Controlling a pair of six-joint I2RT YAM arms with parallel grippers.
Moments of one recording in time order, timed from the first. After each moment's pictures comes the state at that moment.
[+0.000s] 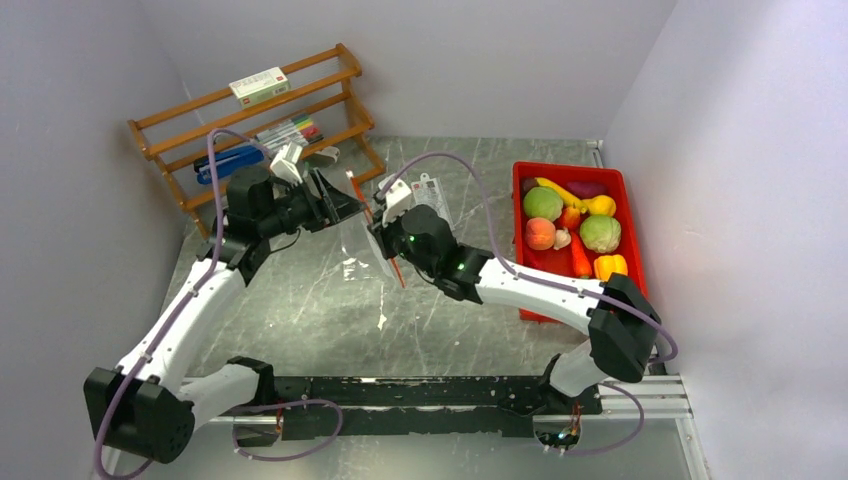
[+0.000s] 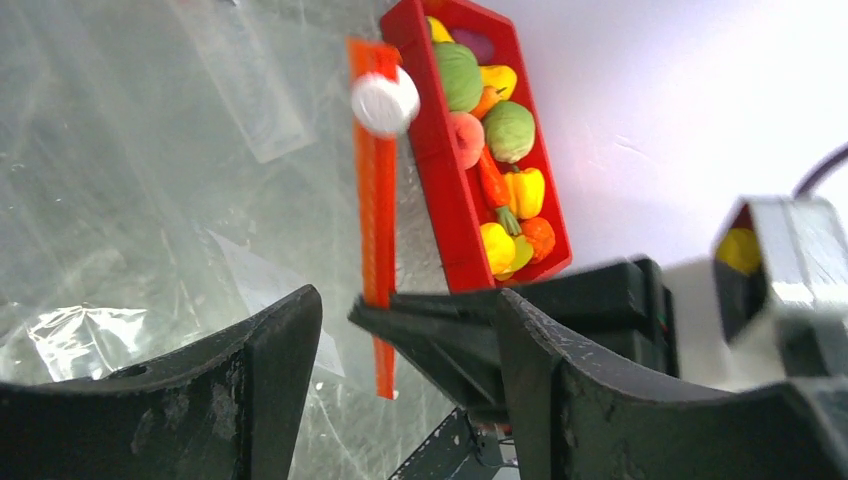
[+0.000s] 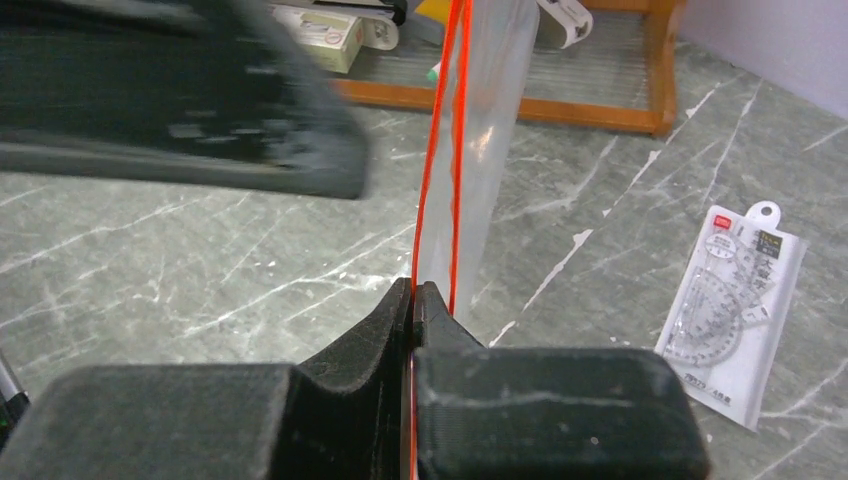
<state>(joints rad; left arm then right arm) -0.28 1.06 0.93 -0.15 0.53 -0.74 0.99 1.50 1.05 0.22 0.21 0.10</state>
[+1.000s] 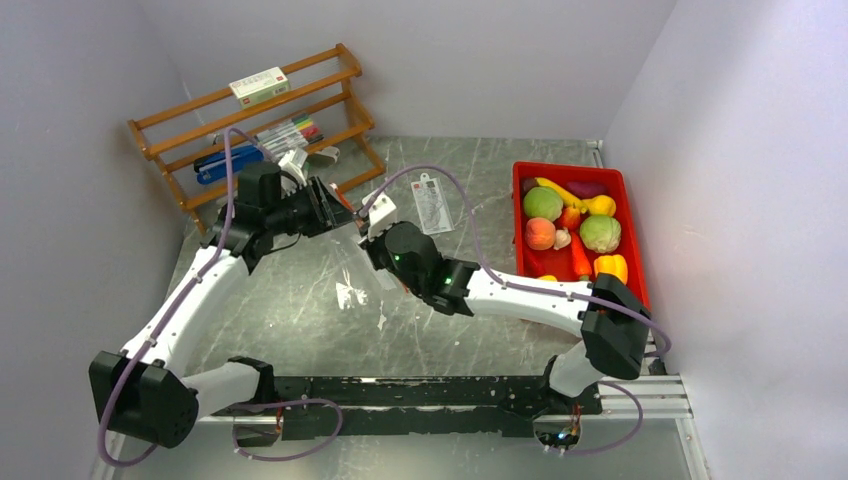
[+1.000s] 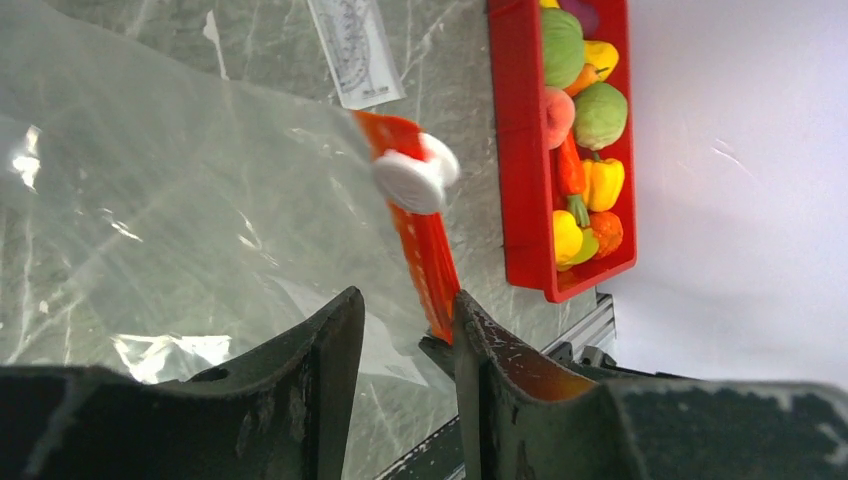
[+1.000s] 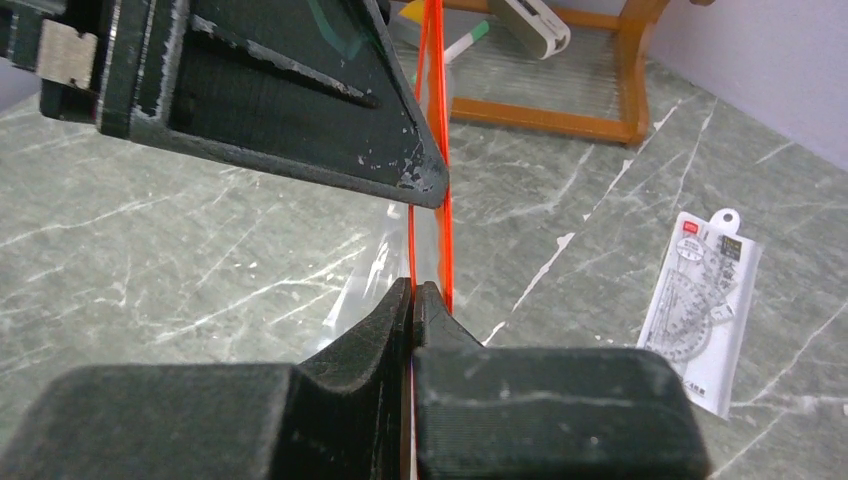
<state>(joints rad) -0.28 1.14 0.99 -0.35 0.44 -0.68 1.11 1.53 1.06 0.26 0.39 0.02</state>
